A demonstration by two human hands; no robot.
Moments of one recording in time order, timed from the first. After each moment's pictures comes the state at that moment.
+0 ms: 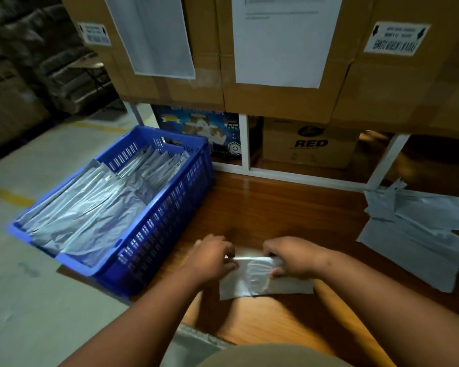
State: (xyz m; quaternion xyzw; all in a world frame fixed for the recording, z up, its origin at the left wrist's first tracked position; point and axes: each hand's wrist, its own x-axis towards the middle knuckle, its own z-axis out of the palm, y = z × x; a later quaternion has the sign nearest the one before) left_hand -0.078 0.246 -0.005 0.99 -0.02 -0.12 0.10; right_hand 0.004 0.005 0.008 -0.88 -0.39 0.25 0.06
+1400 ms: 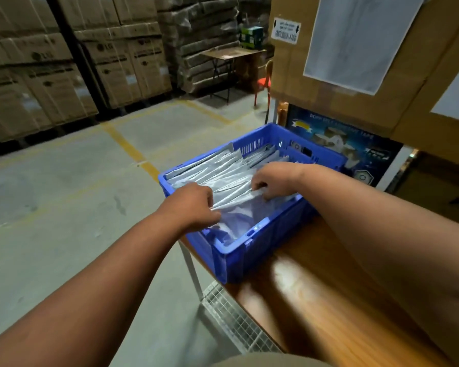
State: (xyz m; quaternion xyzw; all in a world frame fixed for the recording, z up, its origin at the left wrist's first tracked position) left_hand -0.195 0.507 0.129 0.94 0.31 -0.01 0.11; right_hand 0.056 0.400 0.130 -0.76 -0.63 0.12 -0.13
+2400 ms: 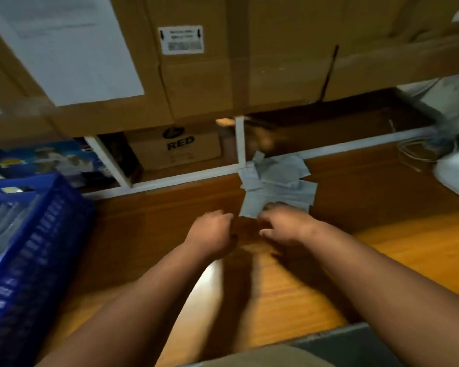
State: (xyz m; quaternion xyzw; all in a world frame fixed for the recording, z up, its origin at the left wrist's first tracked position) left_hand 0.001 -0.019 0.040 0.96 -0.24 -0.11 0.04; right_hand -0.006 -0.241 0.023 -0.97 -0.11 0.18 0.08
